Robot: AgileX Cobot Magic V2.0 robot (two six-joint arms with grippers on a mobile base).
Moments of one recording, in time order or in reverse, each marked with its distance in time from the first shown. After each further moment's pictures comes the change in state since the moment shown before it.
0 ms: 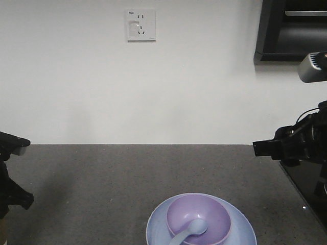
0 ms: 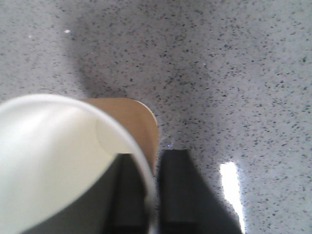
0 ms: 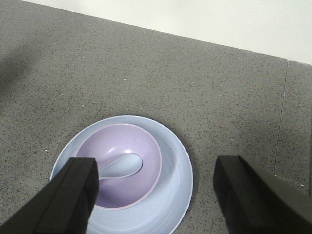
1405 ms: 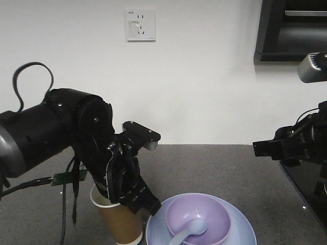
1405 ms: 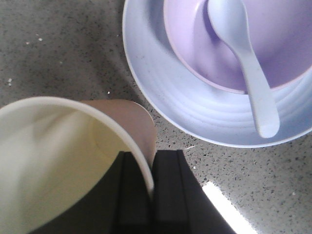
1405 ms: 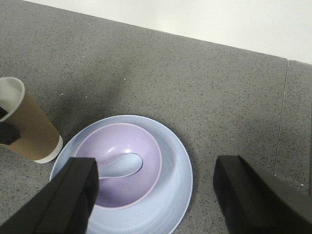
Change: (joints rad) left arm -0.495 0.180 -0.320 -0.219 0.011 0.066; right arm 0.000 0.000 0.000 0.000 0.000 0.001
